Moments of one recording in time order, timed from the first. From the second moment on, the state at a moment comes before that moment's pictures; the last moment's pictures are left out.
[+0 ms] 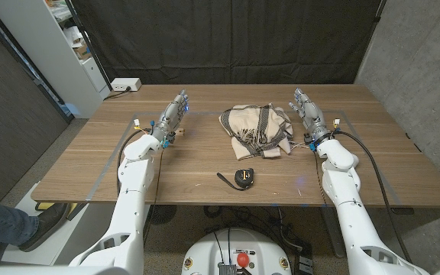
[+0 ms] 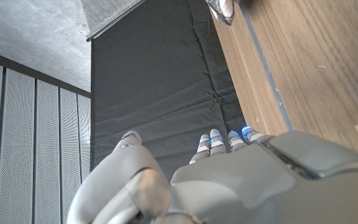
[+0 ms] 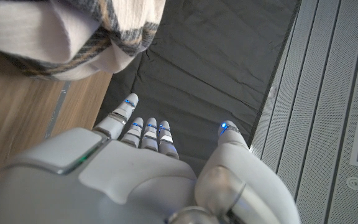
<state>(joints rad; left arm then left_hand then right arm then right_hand) 0.86 -0.02 -0.25 -1.35 0.00 -0.04 -0.51 0.35 -0.04 0.20 0.08 0.25 -0.07 0.07 0.19 0.17 -0.09 0.03 0.21 0.23 -0.17 0.05 0.19 0.18 -0.17 -0.02 0.20 0.17 -0.94 -0.02 0.17 -1.36 0.05 0.31 0.33 0.26 0.02 0.30 -0.08 0.24 0.08 0.06 0.20 0.18 0.05 0.05 0.21 0.19 -0.02 0.01 0.21 0.21 0.26 -0.04 0.19 0.17</state>
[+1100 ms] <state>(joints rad) 0.84 -0.04 -0.27 -1.34 -0.02 -0.03 -0.55 0.35 -0.04 0.20 0.08 0.25 -0.07 0.07 0.19 0.17 -0.09 0.03 0.21 0.21 -0.17 0.05 0.19 0.18 -0.17 -0.02 0.20 0.17 -0.91 -0.01 0.16 -1.30 -0.01 0.52 0.31 0.26 0.01 0.29 -0.09 0.26 0.09 0.03 0.20 0.19 0.06 0.04 0.21 0.19 0.04 -0.02 0.23 0.21 0.33 -0.04 0.21 0.17</state>
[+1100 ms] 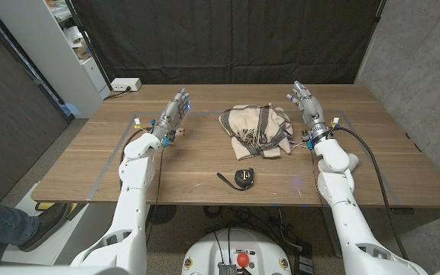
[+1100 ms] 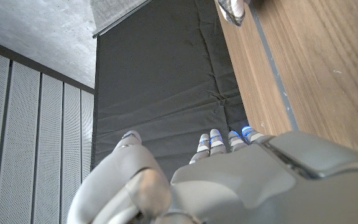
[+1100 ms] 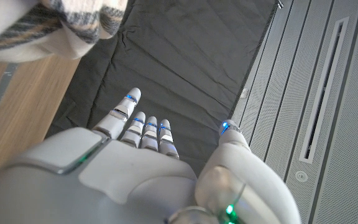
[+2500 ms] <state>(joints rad) 0.83 -0.06 -0.26 -1.32 -0.01 -0.06 -0.54 0.37 -0.03 0.20 0.07 0.25 -0.06 0.08 0.19 0.17 -0.09 0.02 0.21 0.20 -0.17 0.05 0.19 0.18 -0.17 -0.02 0.20 0.17 -0.95 -0.06 0.14 -1.38 -0.15 0.66 0.24 0.25 0.01 0.28 -0.09 0.27 0.08 0.02 0.20 0.19 0.06 0.04 0.21 0.19 0.04 -0.02 0.23 0.21 0.33 -0.04 0.20 0.17</state>
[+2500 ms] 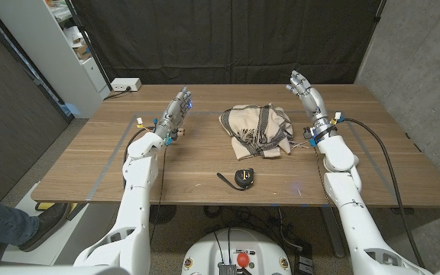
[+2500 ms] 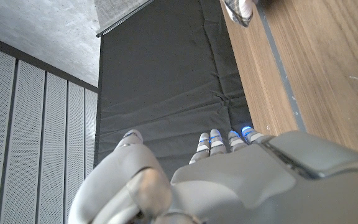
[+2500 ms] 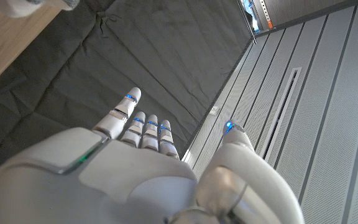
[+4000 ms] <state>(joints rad) 0.85 -0.05 -0.26 -1.36 -0.01 -0.05 -0.53 0.37 -0.02 0.21 0.06 0.24 -0.05 0.06 0.19 0.17 -0.09 0.03 0.21 0.20 -0.17 0.04 0.18 0.18 -0.17 -0.01 0.20 0.17 -0.97 -0.10 0.10 -1.43 -0.40 0.76 0.04 0.24 0.00 0.28 -0.10 0.30 0.08 0.00 0.20 0.19 0.07 0.03 0.21 0.19 0.03 -0.02 0.21 0.21 0.33 -0.04 0.19 0.17</state>
